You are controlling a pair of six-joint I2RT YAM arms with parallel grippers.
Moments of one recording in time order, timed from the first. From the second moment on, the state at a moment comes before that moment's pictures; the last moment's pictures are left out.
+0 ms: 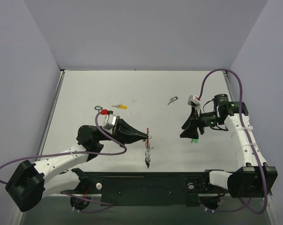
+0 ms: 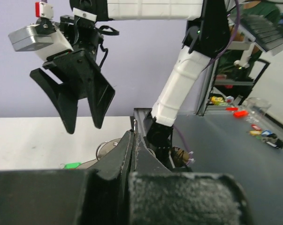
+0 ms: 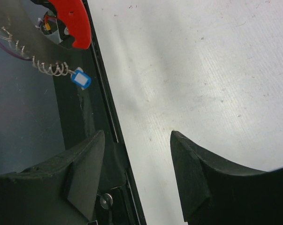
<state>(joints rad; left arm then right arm) -0.76 1.05 0.50 1.10 0.83 -0.50 0.01 1.22 1.13 -1.30 -1.07 -0.95</state>
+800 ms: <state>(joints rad) -0.71 1.22 0.65 1.28 0.90 -1.16 -0.04 1.22 1.10 -1.29 -1.13 -0.97</state>
